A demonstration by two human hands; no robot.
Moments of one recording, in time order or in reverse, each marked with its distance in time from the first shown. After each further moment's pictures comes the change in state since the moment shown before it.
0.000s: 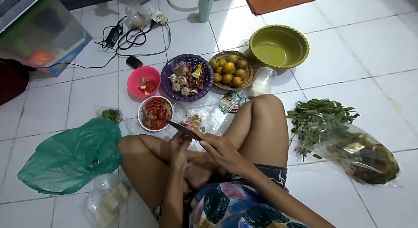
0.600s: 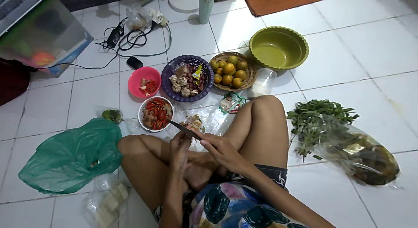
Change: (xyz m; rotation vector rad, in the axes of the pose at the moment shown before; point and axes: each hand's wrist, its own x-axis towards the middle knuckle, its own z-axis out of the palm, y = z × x) left_hand 0.000 0.000 -0.002 -0.050 -0.043 -0.045; right_hand 0.001 0.008 0.003 0.096 0.001 0.009
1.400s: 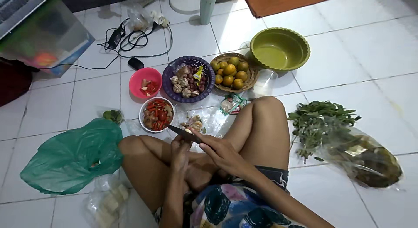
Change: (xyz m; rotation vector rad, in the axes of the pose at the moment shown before) left_hand -0.002 0.000 0.002 -0.111 0.040 -0.018; right_hand 0.000 -0.012 -0.002 -0.091 -0.038 -0.001
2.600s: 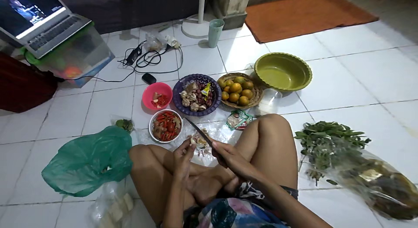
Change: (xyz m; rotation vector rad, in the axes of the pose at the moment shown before) left_hand 0.005 0.016 -0.014 0.233 -0.047 0.059; right_hand 0.016 -0.006 -0.016 0.613 -0.097 0.330
